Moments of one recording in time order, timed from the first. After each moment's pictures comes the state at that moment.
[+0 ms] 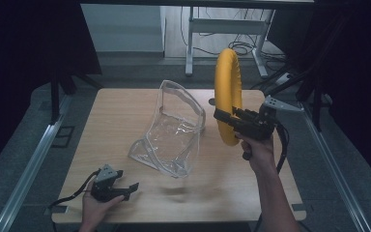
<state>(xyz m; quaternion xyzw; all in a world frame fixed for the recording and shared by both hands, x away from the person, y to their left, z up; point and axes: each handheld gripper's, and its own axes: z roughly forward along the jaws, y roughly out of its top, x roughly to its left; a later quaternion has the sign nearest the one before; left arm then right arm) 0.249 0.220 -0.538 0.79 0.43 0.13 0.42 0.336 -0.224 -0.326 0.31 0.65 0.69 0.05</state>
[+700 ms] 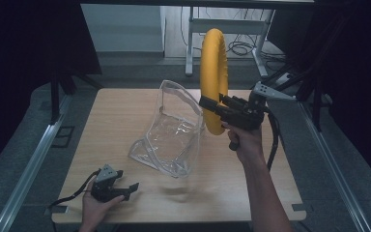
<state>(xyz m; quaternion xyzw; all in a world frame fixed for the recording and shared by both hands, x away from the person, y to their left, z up) 0.249 0.220 -0.538 0.79 0.43 0.13 0.41 0.335 -0.185 -0.289 0.27 0.63 0.73 0.04</state>
